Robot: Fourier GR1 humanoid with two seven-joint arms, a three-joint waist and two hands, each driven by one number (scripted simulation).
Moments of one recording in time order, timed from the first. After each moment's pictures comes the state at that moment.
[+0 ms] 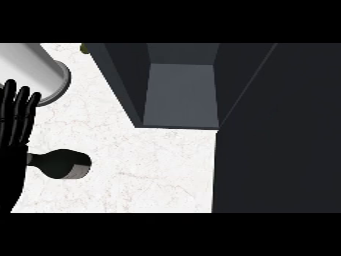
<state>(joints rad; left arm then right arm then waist) 0.01 0.13 -0.02 -2.10 0.01 0.01 -0.01 0.03 -0.10 -0.02 -2.10 -0.07 0.02 -0.02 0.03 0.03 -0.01</state>
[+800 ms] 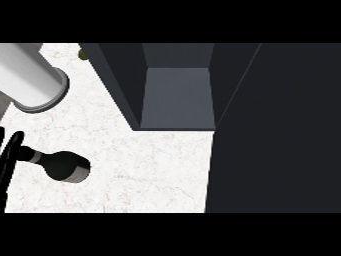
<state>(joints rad) 0.24 0.07 -0.01 -2.31 0.37 -0.12 0.03 0.18 -0.10 0.17 -2.38 -0.11 0.09 0.21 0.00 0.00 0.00</state>
